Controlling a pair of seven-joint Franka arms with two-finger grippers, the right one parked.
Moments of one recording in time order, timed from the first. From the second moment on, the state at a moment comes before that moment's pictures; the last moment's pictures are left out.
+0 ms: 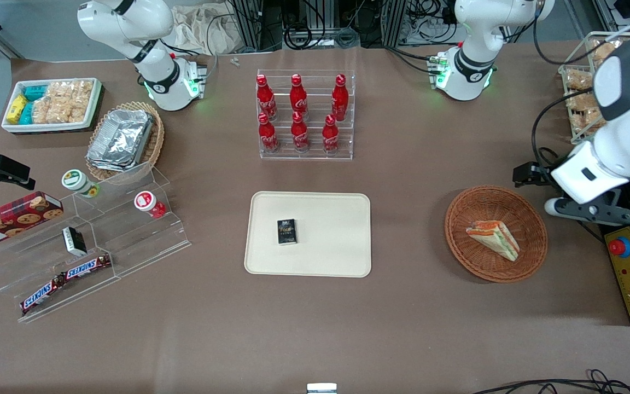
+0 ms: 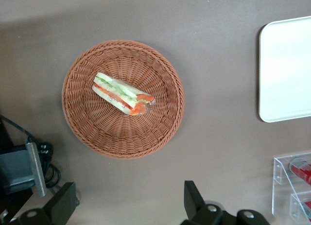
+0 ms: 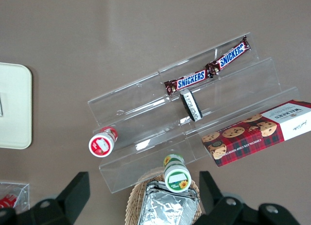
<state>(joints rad) -0.01 0.18 -0.09 -1.53 -0.02 1.60 0.09</state>
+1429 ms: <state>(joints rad) -0.01 0.39 -0.09 -1.79 0.06 2.01 -1.10</state>
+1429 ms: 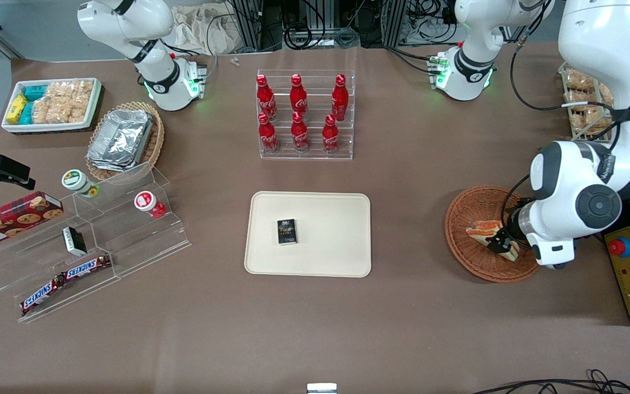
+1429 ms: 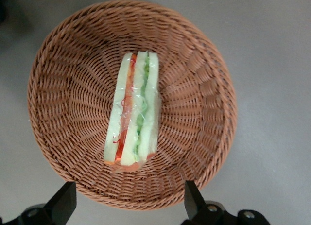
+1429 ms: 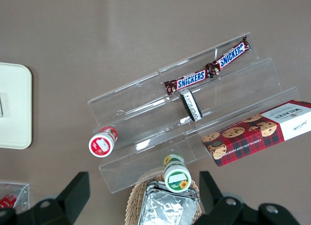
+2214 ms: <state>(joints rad) 0.01 0.43 -0.05 -1.85 0.07 2.09 -1.24</state>
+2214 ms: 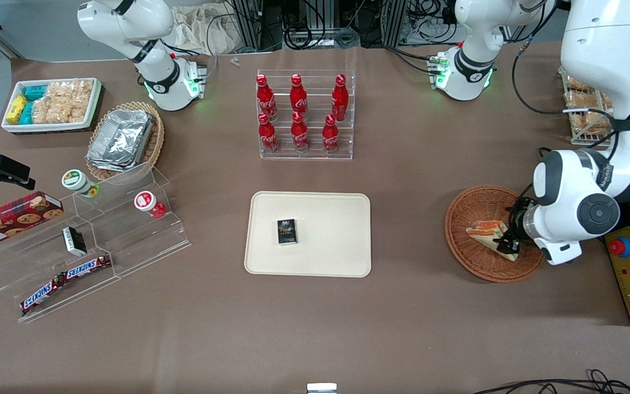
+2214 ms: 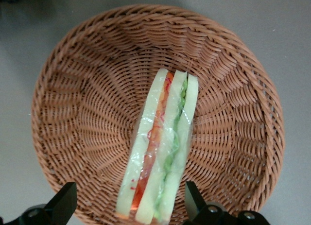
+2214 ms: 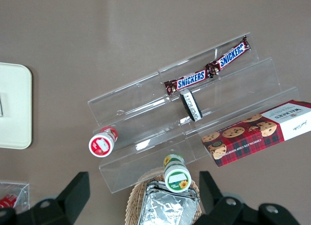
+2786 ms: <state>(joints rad) 0.01 0.49 -0.05 -1.85 0.07 2.14 -1.29</state>
